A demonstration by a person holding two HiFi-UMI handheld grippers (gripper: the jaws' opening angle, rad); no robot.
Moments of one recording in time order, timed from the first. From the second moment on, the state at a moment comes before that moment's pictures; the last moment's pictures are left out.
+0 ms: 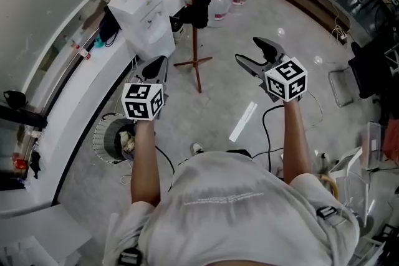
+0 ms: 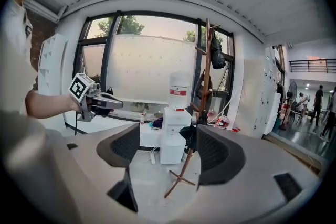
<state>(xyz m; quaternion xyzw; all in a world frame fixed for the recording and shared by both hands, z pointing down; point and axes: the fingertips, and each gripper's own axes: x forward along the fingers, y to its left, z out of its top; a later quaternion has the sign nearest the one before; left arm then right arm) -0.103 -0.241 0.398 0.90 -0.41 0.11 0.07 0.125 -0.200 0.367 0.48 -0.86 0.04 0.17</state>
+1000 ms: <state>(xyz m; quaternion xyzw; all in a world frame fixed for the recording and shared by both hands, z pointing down) -0.167 -0.403 0.455 0.83 -0.52 0.13 0.12 0.138 -0.483 0.480 0.43 -0.86 0.12 0.26</state>
